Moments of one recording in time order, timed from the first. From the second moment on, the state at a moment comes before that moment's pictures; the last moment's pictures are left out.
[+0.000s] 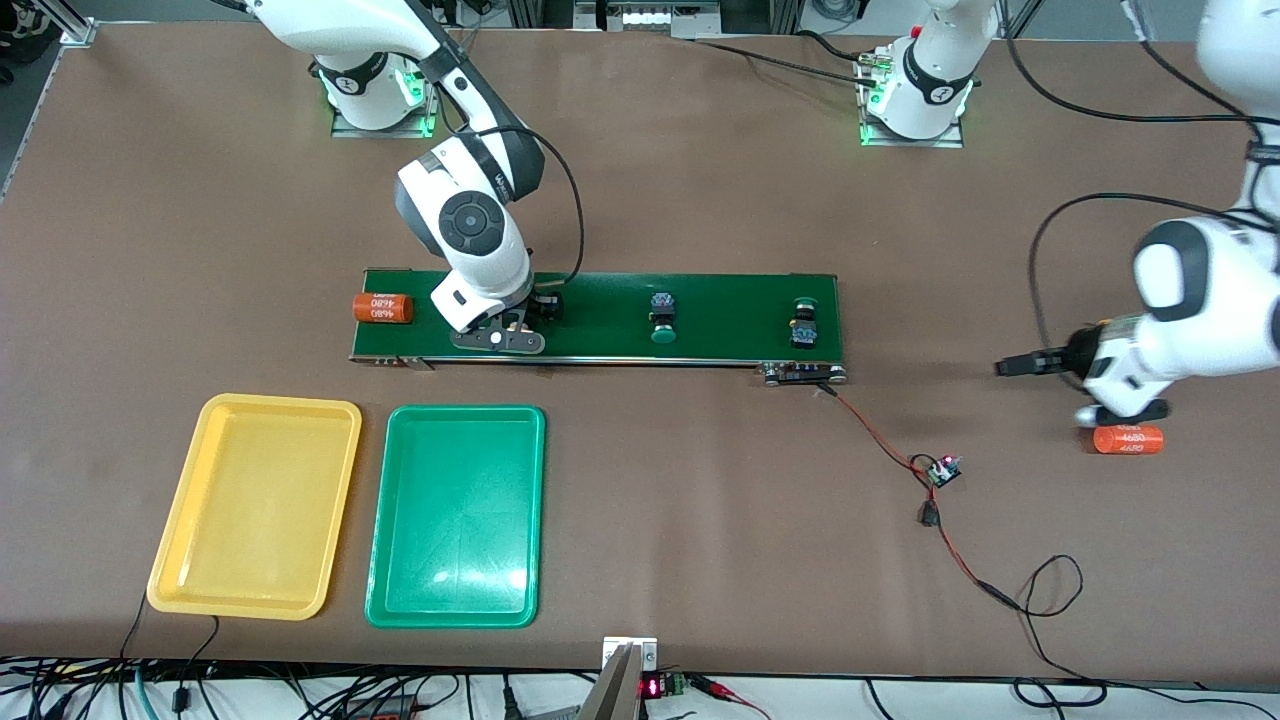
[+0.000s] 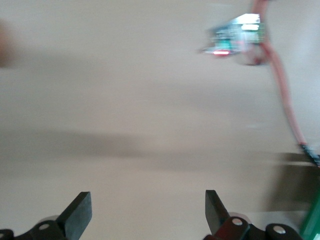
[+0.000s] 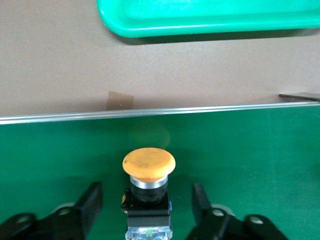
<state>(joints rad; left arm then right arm) 0.57 0.45 -0.33 -1.91 -0.08 2.10 0.09 0.42 0.44 0.18 -1.93 -0.10 2.26 0.71</state>
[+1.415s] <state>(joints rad) 0.66 0.58 -0.34 -1.76 0.27 2.10 0.43 0.20 0.30 0.08 -1.84 -0.16 2.03 0.17</state>
